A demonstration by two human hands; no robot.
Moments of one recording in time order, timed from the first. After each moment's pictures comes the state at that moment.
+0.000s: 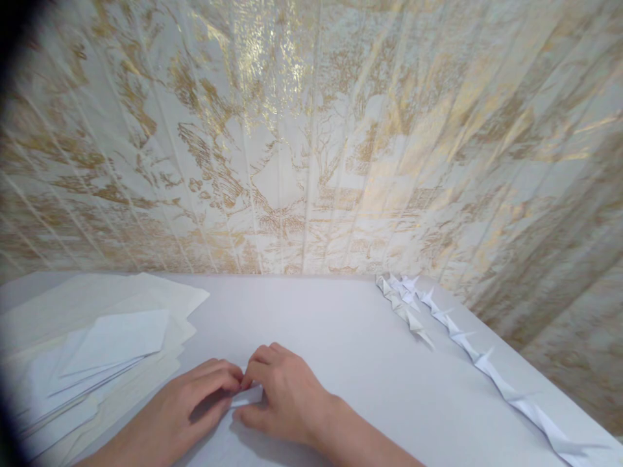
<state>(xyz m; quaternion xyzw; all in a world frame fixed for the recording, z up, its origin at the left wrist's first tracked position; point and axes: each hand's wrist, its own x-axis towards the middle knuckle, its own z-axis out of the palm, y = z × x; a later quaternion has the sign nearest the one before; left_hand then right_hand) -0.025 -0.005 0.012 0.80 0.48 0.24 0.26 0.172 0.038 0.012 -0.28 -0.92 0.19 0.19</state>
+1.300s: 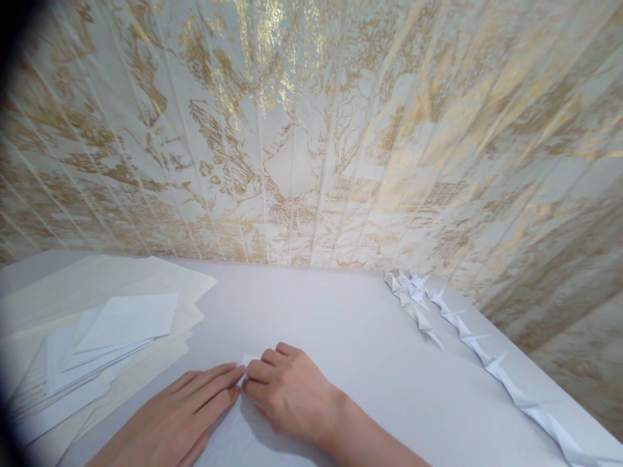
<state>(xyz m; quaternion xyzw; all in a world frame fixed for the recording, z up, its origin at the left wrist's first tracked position) -0.036 -0.035 0.005 0.90 0.41 0.11 -0.08 0.173 0.033 0.011 -0.15 -0.98 -0.02 0.15</state>
